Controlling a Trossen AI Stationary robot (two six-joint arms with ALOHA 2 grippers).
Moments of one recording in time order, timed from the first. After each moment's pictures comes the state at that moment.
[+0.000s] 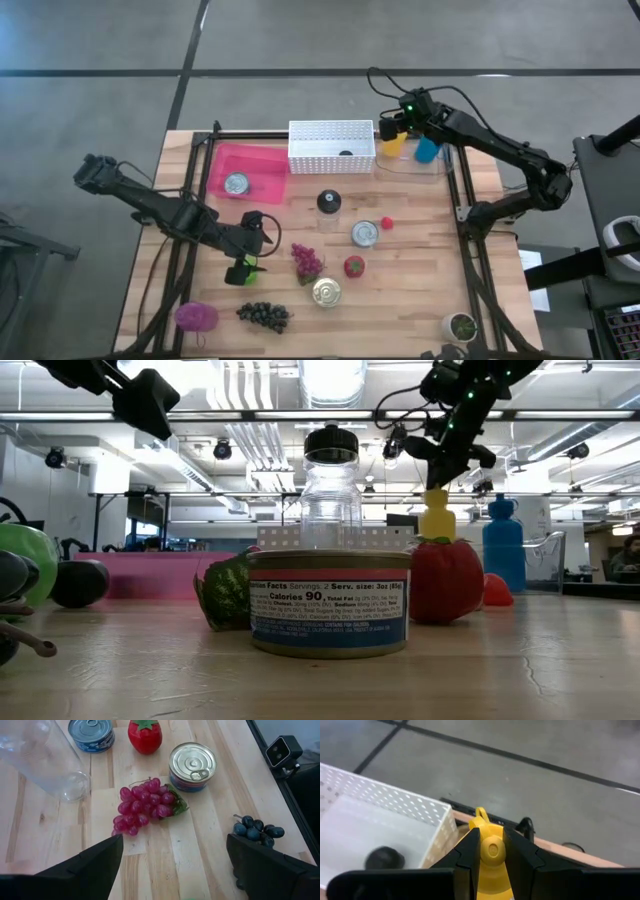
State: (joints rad) left arm -0.42 1.12 0.85 -0.57 -0.13 -0.22; right arm -0.70 1.36 1.16 -0.59 0.39 0.38
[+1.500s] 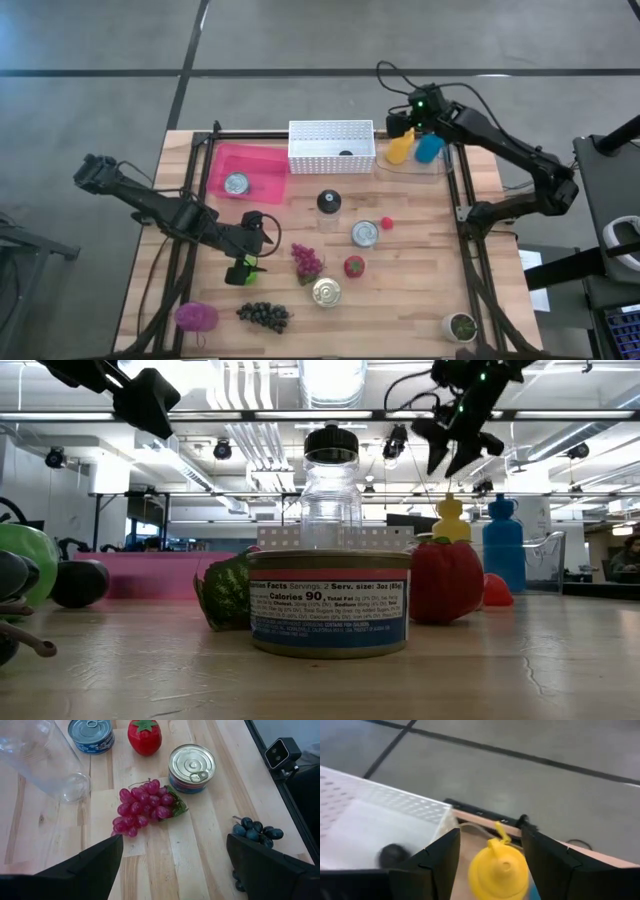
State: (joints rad) left arm -0.42 1.12 0.85 -0.57 -0.13 -0.22; right arm -0.72 1.30 1.22 -0.69 0.32 0.39
